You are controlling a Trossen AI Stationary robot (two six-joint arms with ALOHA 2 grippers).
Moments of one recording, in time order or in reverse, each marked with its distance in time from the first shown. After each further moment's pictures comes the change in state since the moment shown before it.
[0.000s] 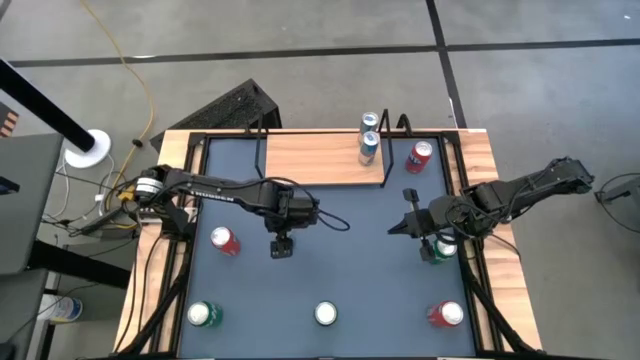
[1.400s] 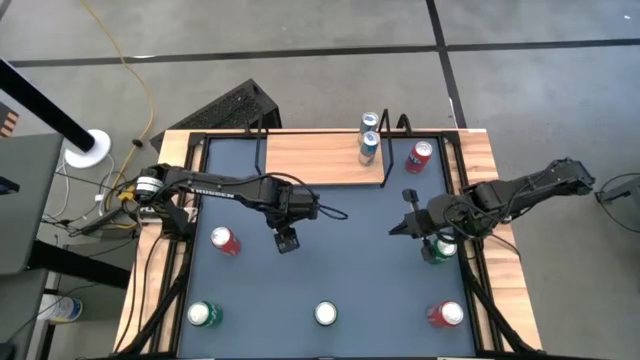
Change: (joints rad) left arm 0.027 -0.002 0.000 -0.001 -0.063 -0.145; right arm -0.042 0.000 -0.004 -0.021 -0.075 -0.064
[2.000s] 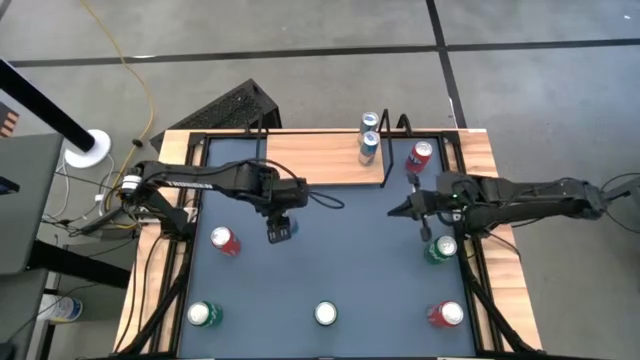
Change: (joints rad) left arm 0.012 -0.109 0.112 -0.077 -0.086 0.123; right arm -0.303 -0.198 -0.190 0.195 -0.193 -0.068
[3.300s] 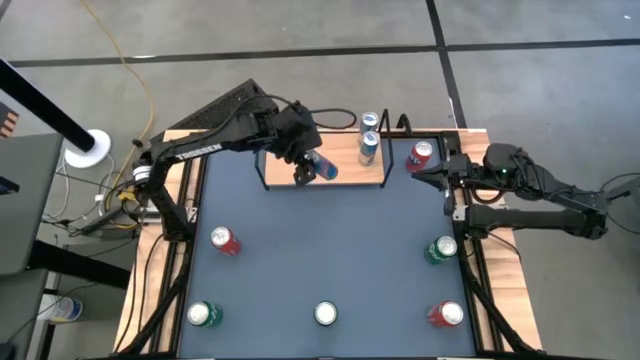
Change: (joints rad) left arm 0.352 0.084 0.153 0.342 0.076 0.300; right arm -0.186 -0.143 0.262 -0.171 0.058 0.078
